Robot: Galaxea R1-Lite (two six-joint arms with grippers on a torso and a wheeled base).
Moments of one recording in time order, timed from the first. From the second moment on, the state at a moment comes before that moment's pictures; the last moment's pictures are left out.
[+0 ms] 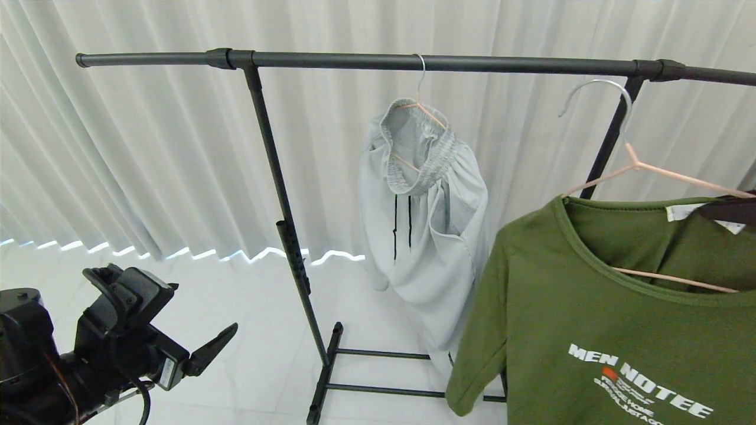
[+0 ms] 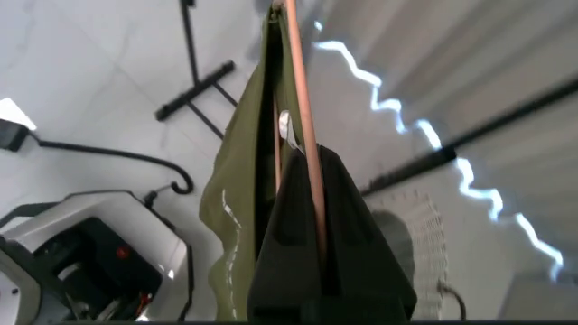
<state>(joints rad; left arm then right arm) 0.01 1.42 -0.16 -0.94 -0.26 0.55 0.37 1.17 -1.36 0.65 0.15 -0.30</state>
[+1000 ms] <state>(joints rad) -0.03 1.40 -0.16 -0.94 -0.26 0.55 0.17 1.19 -1.34 0.34 0.16 -0.26</state>
